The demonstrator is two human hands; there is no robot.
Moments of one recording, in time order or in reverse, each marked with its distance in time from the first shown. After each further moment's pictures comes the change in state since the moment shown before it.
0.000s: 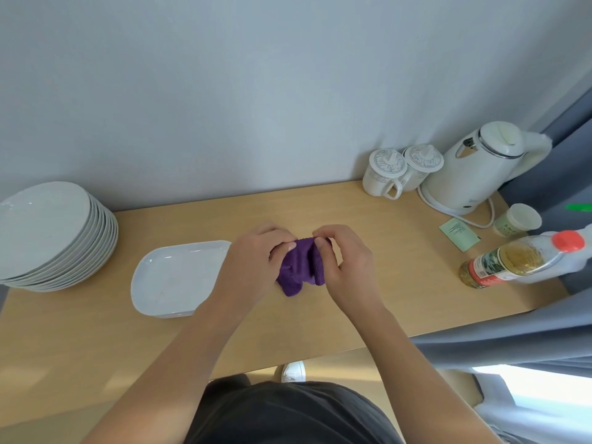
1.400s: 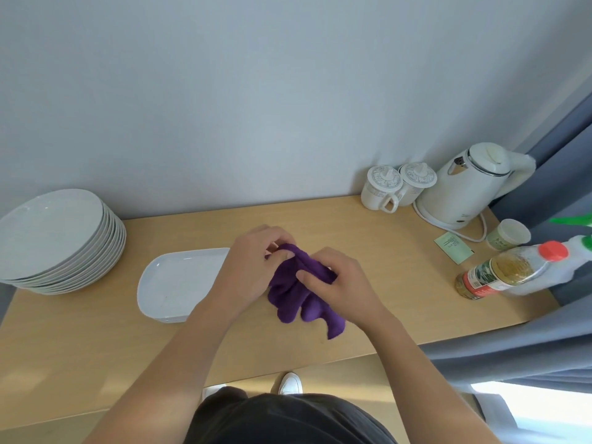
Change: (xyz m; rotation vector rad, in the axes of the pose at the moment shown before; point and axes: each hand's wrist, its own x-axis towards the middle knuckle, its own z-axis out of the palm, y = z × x) left_hand -0.005 0.008 -0.019 -0.194 -0.057 -0.098; right_hand -0.007 -0.005 -0.009 0.138 -0.362 0.098
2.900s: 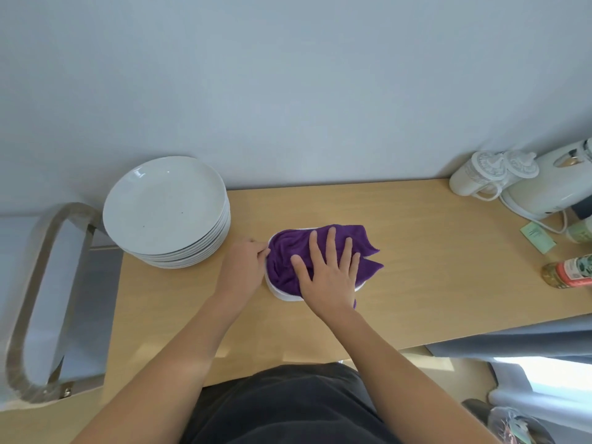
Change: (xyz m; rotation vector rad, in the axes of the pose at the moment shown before) left_hand -0.048 -0.224 -0.163 0.279 0.051 -0.251; right_hand 0.062 -0.043 0.284 -0.813 -0.052 0.438
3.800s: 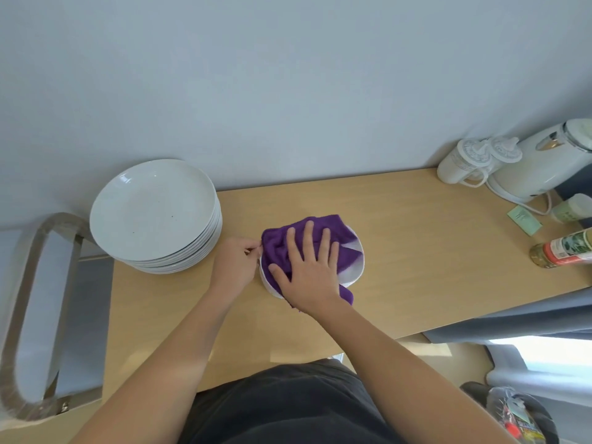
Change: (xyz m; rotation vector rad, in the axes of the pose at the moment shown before) left_hand 0.009 -0.006 -0.001 -0.252 -0.065 -0.126; right_hand 0.001 -0.018 0.008 -0.120 -0.033 -0.115
